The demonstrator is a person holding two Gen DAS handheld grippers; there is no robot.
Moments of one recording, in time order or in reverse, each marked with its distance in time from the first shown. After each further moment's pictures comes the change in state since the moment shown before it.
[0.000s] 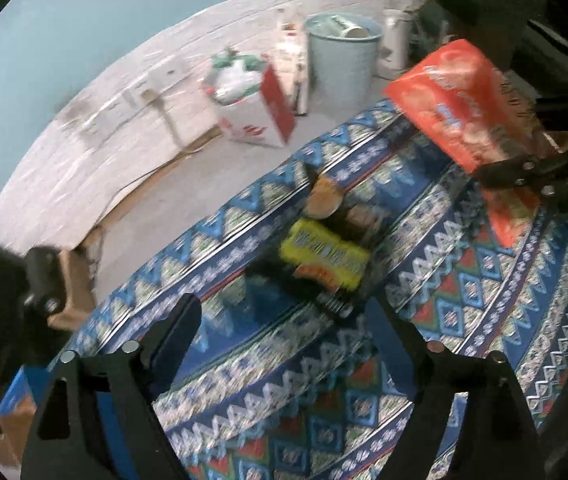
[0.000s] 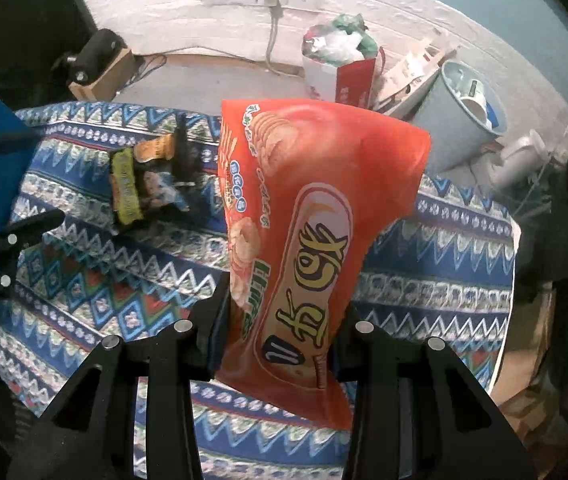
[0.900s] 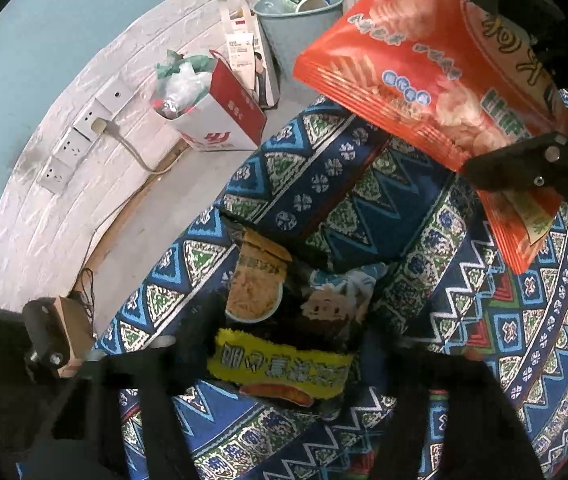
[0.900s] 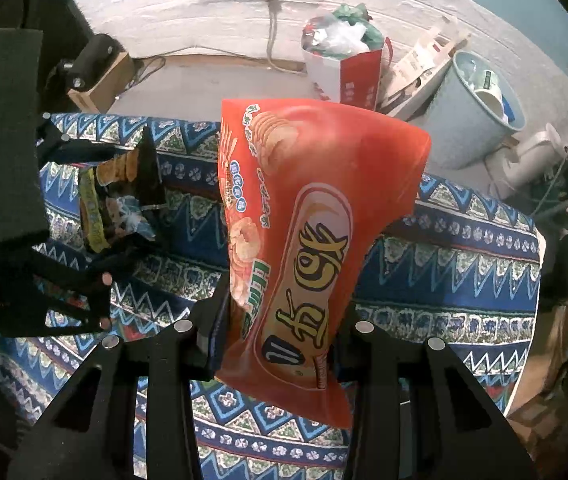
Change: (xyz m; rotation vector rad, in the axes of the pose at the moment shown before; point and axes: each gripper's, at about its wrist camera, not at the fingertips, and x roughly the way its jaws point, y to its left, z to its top) left arm 0.074 -0.037 0.035 0.164 0.047 0.031; right arm 0.031 -0.015 0.015 0.020 0.003 0.053
